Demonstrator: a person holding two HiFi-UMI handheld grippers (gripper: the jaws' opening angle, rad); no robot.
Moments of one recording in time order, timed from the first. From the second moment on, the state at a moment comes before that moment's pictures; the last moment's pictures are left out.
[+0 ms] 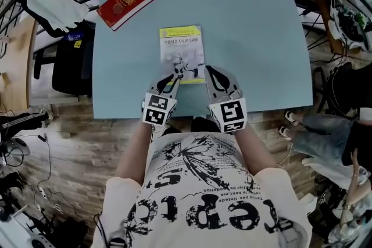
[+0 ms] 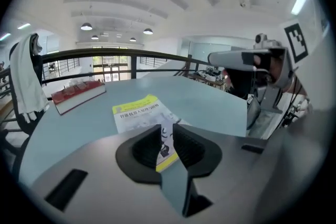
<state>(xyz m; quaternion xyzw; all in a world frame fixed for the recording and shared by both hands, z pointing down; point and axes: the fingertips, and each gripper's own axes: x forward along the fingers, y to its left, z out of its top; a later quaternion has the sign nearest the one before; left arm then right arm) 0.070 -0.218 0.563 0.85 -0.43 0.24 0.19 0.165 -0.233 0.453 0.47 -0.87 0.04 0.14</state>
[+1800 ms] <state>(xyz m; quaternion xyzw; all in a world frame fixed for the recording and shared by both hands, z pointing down) -0.015 -0.201 0.328 0.84 -0.53 0.04 -0.05 0.117 -0.205 0.353 0.51 -0.86 -0.05 0.05</state>
